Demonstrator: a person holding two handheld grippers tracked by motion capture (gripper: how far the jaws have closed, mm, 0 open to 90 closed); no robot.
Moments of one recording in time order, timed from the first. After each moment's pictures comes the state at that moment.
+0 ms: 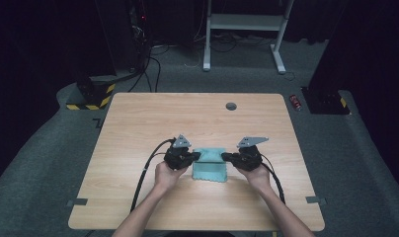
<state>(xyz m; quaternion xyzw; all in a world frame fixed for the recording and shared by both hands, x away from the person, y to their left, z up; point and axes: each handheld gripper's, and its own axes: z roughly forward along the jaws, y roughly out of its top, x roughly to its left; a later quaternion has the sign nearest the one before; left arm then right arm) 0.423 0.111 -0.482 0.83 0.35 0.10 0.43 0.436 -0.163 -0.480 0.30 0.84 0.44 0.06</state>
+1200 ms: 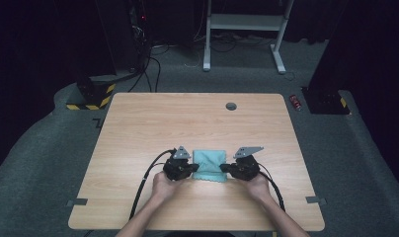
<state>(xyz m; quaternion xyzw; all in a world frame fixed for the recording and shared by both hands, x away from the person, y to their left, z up) 0.400 0.112 -0.505 0.85 0.34 0.08 0.40 0.418 -0.159 -0.505 0.29 0.86 0.42 0.04</state>
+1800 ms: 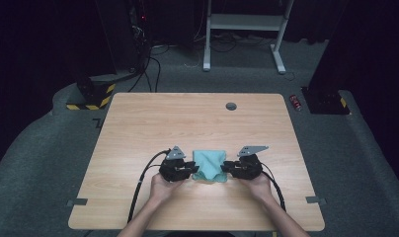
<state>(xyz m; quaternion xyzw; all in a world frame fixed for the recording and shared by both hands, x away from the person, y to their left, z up) 0.394 0.126 -0.495 0.81 0.35 0.08 0.46 0.420 -0.169 -0.501 0.31 0.84 0.44 0.04</state>
